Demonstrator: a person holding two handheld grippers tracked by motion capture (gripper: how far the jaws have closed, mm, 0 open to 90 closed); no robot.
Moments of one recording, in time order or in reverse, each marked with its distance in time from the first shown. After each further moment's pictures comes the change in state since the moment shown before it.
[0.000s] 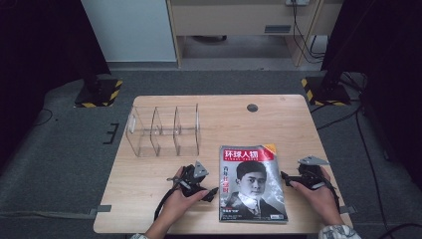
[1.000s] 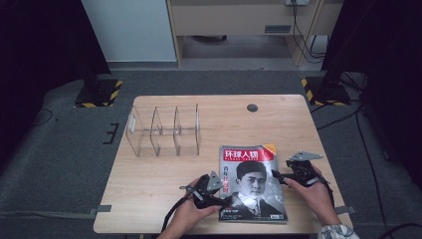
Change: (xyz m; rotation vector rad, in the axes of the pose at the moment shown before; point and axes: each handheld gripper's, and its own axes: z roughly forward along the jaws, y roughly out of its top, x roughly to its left) left arm -0.057 0.012 0.003 -0.048 -0.111 0.119; right arm 0.023 0.025 0.000 0.008 0.184 -0.056
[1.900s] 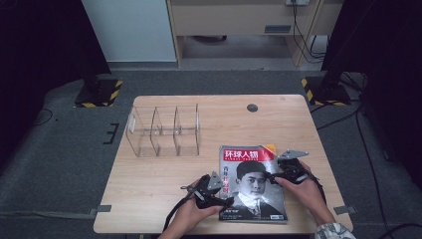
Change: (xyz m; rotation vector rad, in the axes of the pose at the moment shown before) left arm 0.005 -0.002 0.002 0.000 -0.025 -0.044; right arm 0.012 0.009 0.022 0.032 0.027 -0.072
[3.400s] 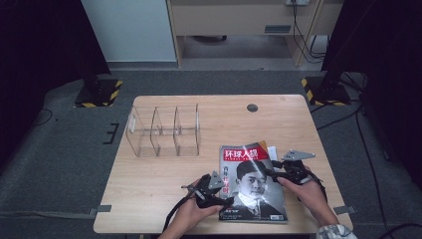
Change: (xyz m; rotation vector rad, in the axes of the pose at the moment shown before) left arm 0.000 0.002 0.000 0.016 0.001 -0.002; right arm 0.007 0.003 -0.017 -0.107 0.091 0.010
